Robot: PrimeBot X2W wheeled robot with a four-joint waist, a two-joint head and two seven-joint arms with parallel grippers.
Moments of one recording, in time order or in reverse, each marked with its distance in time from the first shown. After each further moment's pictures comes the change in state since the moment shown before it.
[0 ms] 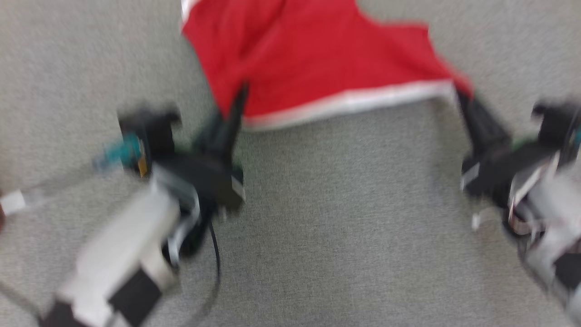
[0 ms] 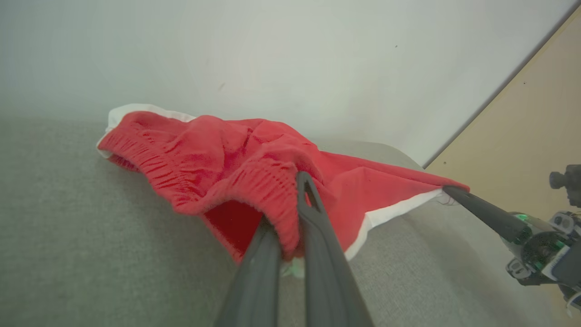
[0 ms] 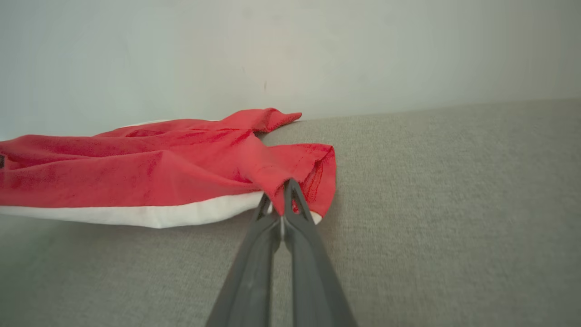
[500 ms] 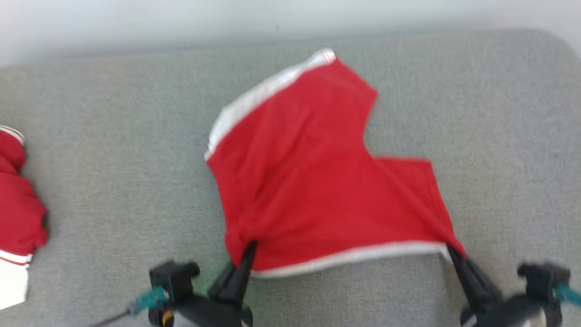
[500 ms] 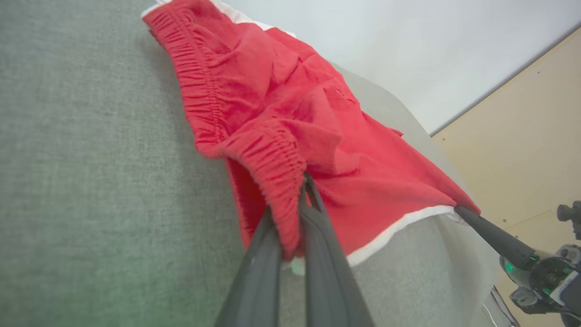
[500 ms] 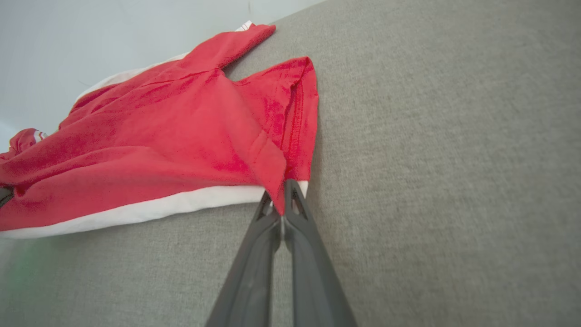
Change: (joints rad) left arm 0.548 -0.040 0.088 -0.110 0.075 0.007 0.000; right arm 0.595 0.042 -0.157 -0.150 -0.034 0.000 -0.002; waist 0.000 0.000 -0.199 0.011
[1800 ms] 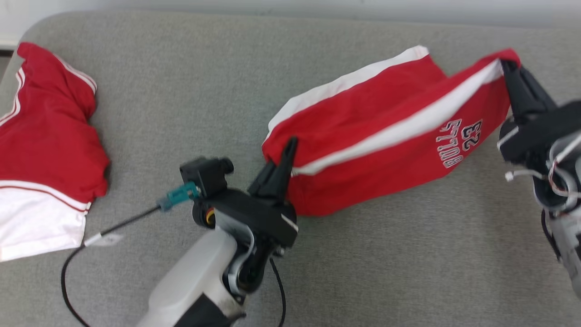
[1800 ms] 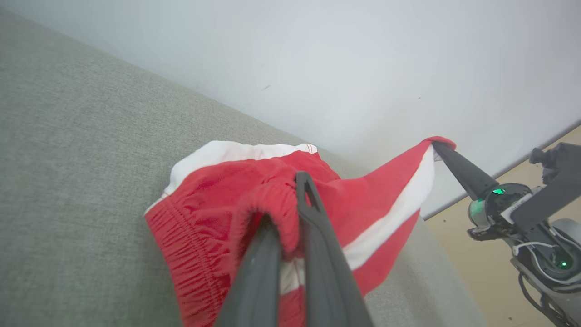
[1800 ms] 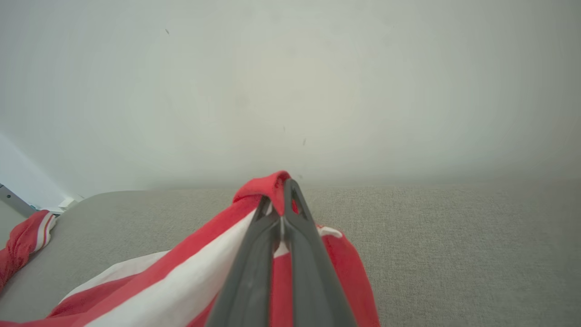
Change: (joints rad) left arm -0.317 -0.244 0.078 0.202 -0.039 -0.070 0.034; right arm -0.518 0.054 -0.267 0.085 -0.181 0.000 0.277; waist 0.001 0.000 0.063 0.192
